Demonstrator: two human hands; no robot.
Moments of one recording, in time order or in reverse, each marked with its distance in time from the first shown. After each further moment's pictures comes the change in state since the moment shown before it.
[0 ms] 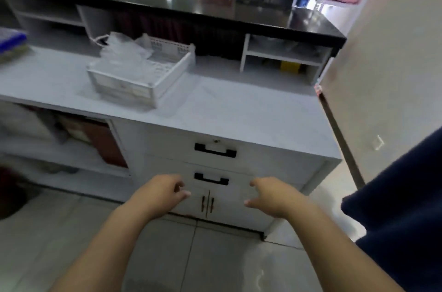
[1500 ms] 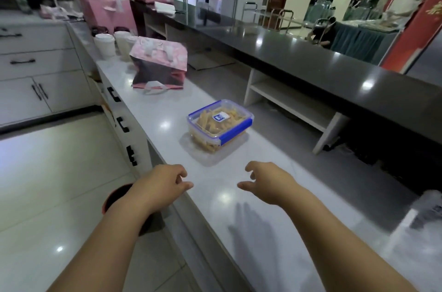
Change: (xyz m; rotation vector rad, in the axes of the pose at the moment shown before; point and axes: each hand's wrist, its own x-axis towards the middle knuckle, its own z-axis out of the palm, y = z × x) left_hand 0.152 -0.528 -0.415 -0.243 0.511 -0.564; right_hand 0.438 -0.691 -0.193 -0.265 0.110 -0.668
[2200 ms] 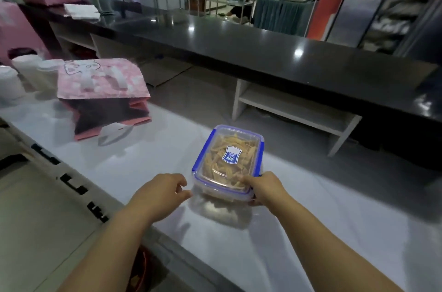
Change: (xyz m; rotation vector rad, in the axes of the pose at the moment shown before) left_hand 0.219 -0.067 -0.070 0.147 -0.220 0.232; right_hand 0.173 -0.063 0.014 1.187 0.269 0.614
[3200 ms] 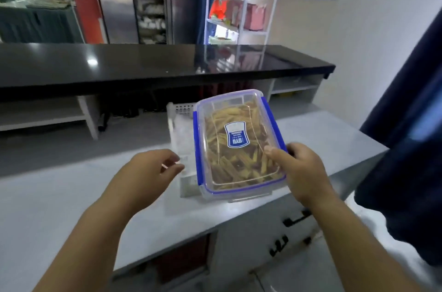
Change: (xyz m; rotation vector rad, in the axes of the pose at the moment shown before) left_hand -0.194 0.337 0.125 -0.042 -0.146 0.957; right_hand -0.395 0.200 -0.288 0.144 1.037 -0.201
